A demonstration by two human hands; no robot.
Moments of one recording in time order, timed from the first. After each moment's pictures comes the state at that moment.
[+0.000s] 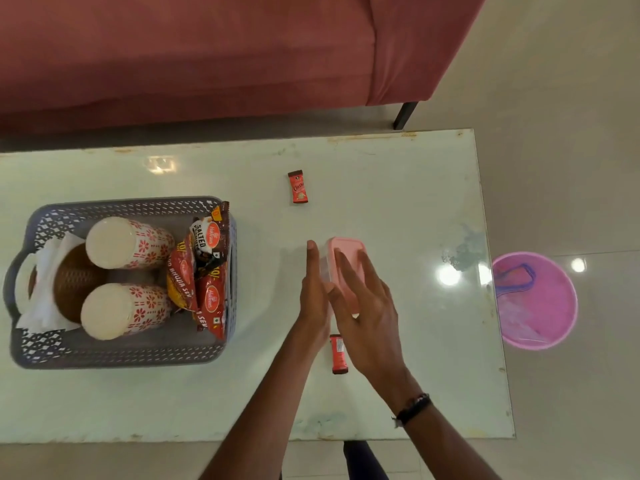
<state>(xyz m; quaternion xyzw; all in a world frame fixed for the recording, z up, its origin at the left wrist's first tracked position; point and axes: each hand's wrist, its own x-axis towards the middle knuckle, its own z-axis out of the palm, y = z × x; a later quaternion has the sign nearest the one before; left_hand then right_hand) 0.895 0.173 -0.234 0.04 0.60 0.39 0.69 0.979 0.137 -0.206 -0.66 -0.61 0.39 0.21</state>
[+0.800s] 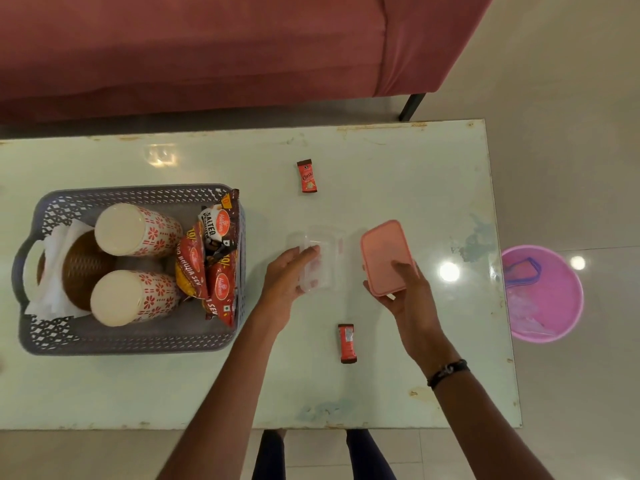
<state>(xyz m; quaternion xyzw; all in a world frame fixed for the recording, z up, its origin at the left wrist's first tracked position) 0.831 0.170 -0.245 0.10 0.67 0.35 0.65 1.016 0.151 -0.229 -0.59 -0.13 0.68 0.41</state>
